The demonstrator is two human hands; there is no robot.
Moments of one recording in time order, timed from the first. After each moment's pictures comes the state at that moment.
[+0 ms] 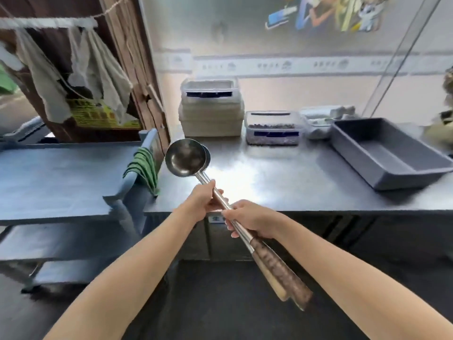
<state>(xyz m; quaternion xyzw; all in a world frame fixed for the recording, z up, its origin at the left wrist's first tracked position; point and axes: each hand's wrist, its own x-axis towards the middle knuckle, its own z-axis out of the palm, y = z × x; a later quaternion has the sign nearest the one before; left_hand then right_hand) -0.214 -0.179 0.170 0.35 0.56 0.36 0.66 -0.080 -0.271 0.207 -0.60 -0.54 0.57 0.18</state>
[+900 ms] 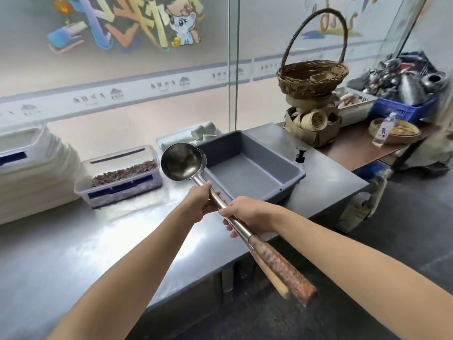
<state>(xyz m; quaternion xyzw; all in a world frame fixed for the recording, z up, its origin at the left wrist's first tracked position) 0.418 -0.069 0.182 0.47 0.47 0.18 0.73 0.504 -0.199 0.206 -0.69 -0.33 0.55 0.34</state>
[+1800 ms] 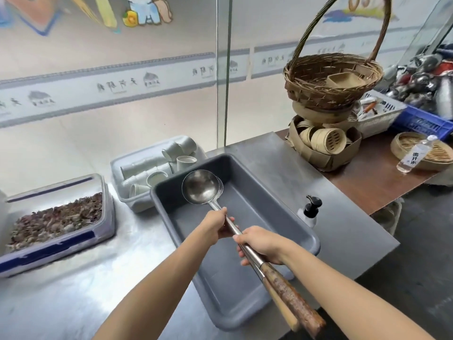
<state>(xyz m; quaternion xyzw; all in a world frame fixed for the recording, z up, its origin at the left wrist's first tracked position) 0.711 0.109 0.087 0.40 0.52 0.08 0.75 0.785 -0.022 0.116 -0.69 -0.19 0.61 0.34</state>
